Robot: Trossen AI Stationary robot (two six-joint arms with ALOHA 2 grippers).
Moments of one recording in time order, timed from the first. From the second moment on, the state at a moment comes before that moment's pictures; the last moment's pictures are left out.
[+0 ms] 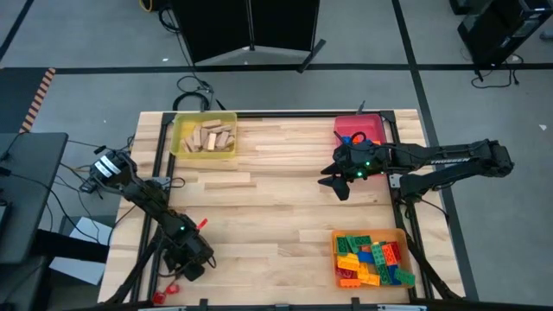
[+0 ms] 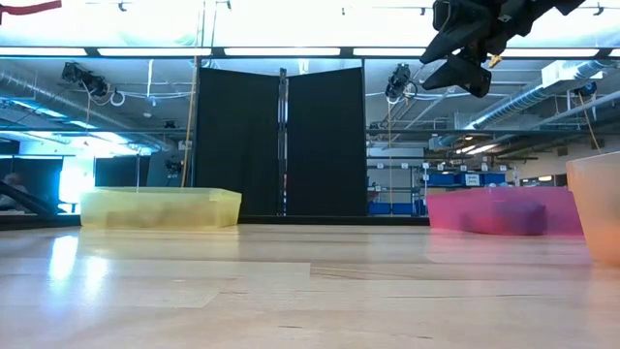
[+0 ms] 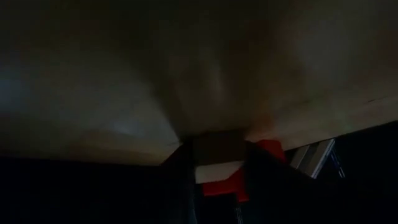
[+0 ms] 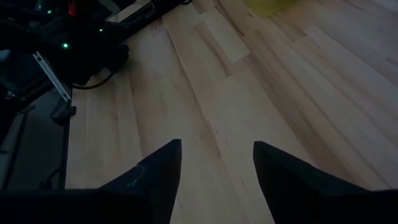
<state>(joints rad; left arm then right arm) -0.78 1.62 0.52 -0.18 0.78 -1.76 -0.03 1.01 0.79 -0.40 -0.02 0.52</state>
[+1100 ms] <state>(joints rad) -0.29 1.63 0.73 -0.97 0.45 -1.06 -0.03 1.01 0.79 -0.36 0.04 0.52</state>
